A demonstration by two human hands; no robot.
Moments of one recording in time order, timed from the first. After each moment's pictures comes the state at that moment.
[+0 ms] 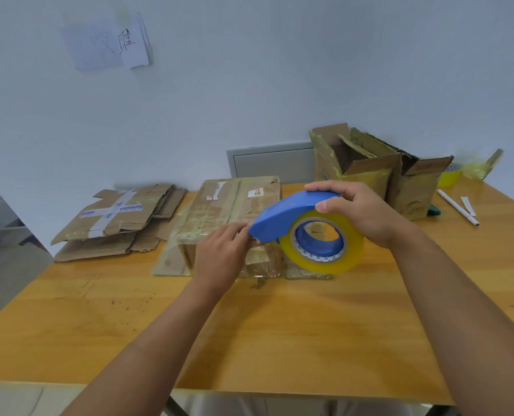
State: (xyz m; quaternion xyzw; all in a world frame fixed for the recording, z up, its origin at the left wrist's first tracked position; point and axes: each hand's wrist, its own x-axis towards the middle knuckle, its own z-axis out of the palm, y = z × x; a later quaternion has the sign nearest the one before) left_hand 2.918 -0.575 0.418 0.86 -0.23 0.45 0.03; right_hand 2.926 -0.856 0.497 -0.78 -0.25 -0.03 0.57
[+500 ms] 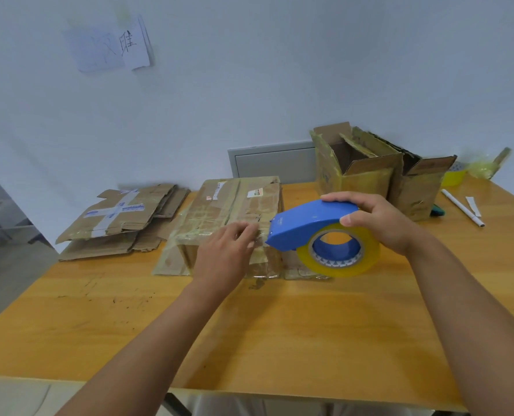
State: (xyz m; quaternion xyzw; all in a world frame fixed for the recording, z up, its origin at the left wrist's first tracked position) left_hand 2.910 -0.586 0.421 0.89 -0.19 0.41 0.00; right_hand 2.933 -0.892 0.474 -0.79 -0.26 0.02 0.55
